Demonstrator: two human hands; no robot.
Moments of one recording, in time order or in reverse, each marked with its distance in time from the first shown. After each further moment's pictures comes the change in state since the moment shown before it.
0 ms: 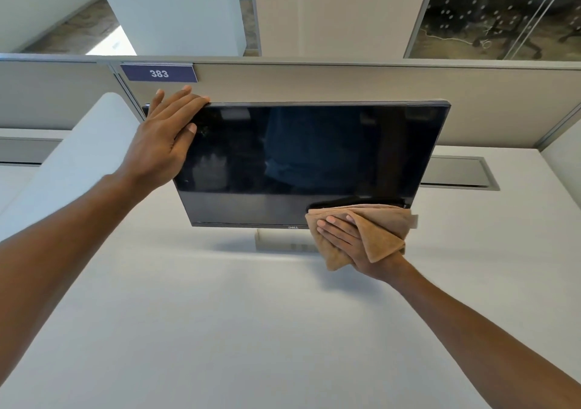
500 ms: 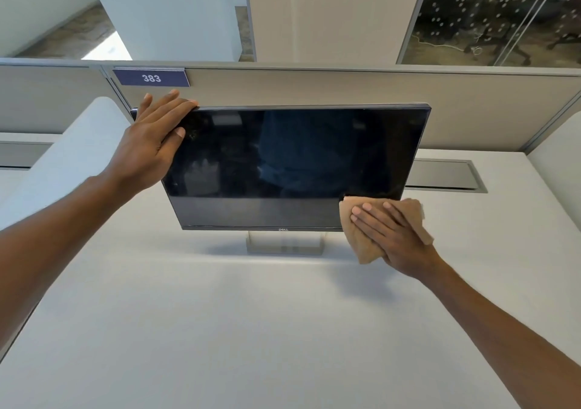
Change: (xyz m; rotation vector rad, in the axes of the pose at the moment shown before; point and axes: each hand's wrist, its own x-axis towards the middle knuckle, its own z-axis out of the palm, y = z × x) left_hand 0.001 0.004 -0.002 0.001 -0.035 -0.009; right_hand -0.057 0.059 -0.032 0.023 0.055 0.122
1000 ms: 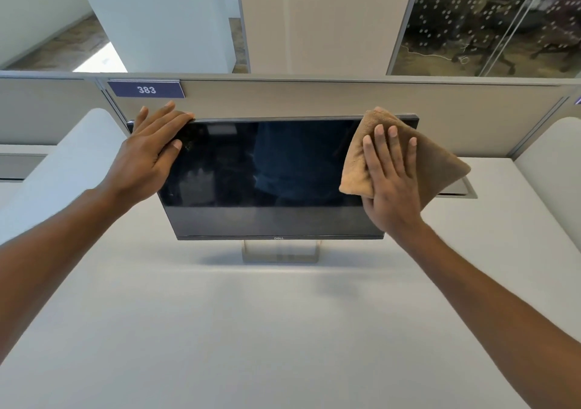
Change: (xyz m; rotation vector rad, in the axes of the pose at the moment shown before) left_hand -0.002 0.002 0.000 -0.002 -0.013 -0.031; right_hand 0.101 0.023 -0.072 0.028 0.344 0.457
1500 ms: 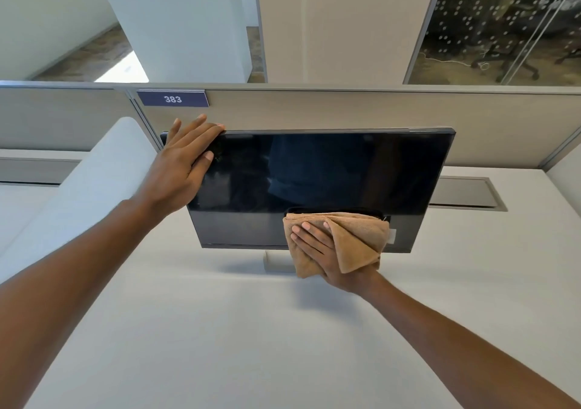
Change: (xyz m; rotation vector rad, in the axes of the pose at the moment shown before) left_hand 0.003 -0.004 0.001 -0.001 0.007 0.014; right_hand -0.067 -0.112 0.085 -0.038 -0.344 -0.555
